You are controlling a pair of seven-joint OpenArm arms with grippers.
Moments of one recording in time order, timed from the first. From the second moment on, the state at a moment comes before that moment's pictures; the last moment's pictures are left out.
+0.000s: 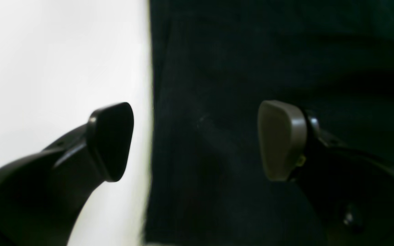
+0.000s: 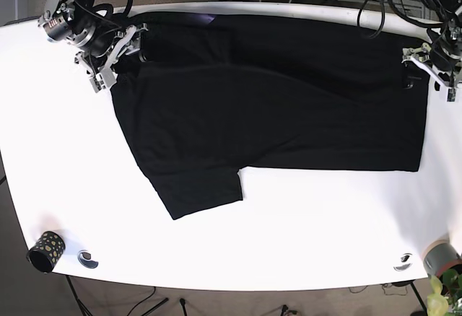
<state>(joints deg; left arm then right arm) 13.1 -15.2 -42.1 88.6 -18.1 -39.9 42.4 -20.8 7.1 30.9 113.5 38.1 39.9 -71.9</state>
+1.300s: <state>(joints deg) 10.9 -14.1 -39.8 89.2 -13.4 -40.2 44.1 -9.2 17.5 29.4 95.0 41.3 39.7 -69.1</state>
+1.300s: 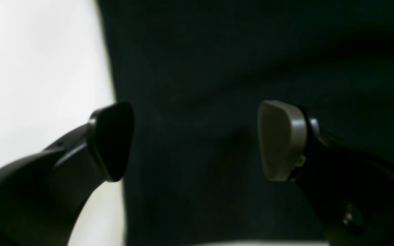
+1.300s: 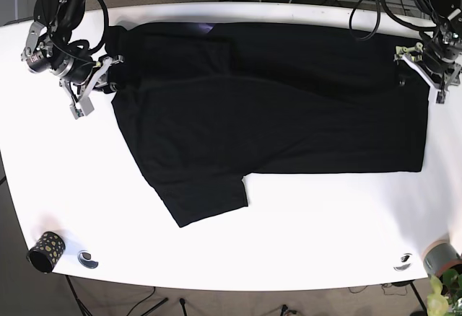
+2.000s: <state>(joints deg) 3.3 -14.0 -39.3 89.6 -12.9 -40.1 44.1 3.7 17.3 27.3 90.8 33.1 39.7 -69.0</state>
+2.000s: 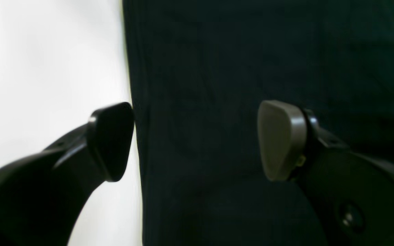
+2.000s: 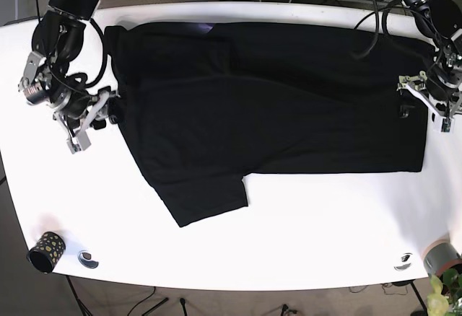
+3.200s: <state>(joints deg) -9.7 -14.2 -37.8 77.8 -11.6 -35.8 43.7 33.8 15.7 12.9 32.5 10.9 39.6 -28.2</state>
